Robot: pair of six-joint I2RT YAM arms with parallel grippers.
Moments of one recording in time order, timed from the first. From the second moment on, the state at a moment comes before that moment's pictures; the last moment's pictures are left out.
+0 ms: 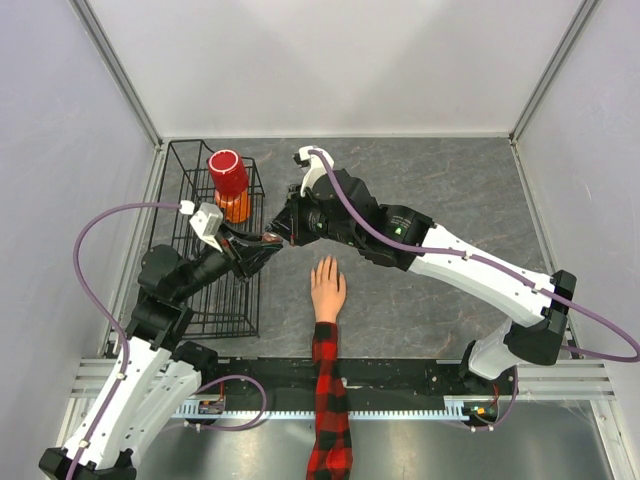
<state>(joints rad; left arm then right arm) -0.36 0.55 0.64 0.00 0.57 -0.37 1.08 1.55 1.67 -0.48 0.12 0.62</state>
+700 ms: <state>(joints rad) -0.36 0.58 0.66 -0.07 0.59 -0.36 1.12 1.57 1.72 -0.54 0.17 0.53</state>
